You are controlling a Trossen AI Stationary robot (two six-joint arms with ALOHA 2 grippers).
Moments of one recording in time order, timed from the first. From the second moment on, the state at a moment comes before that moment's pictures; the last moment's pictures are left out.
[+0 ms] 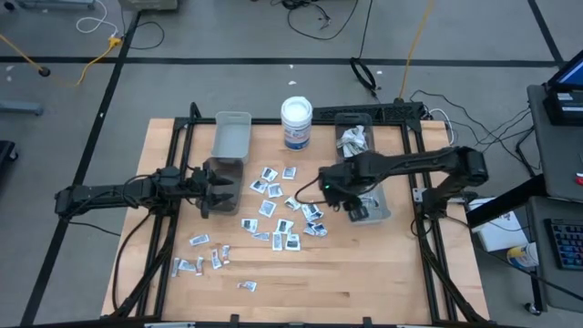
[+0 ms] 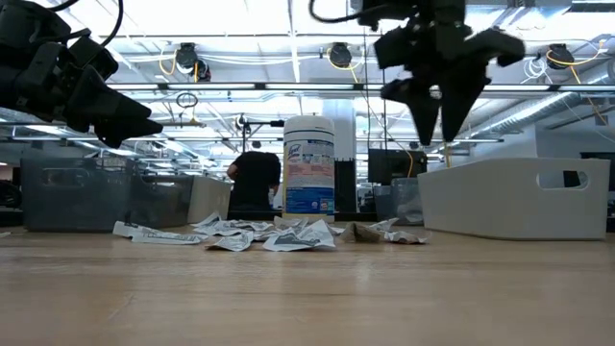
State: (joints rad) left arm 0.16 0.20 0.03 0.00 0.08 -0.14; right arm -0.02 1.64 1.33 -1.15 0.00 -0.37
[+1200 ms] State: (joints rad) left arm 0.16 0.20 0.03 0.00 0.08 -0.14; right arm 0.08 1.95 1.36 -0.84 0.00 -0.38
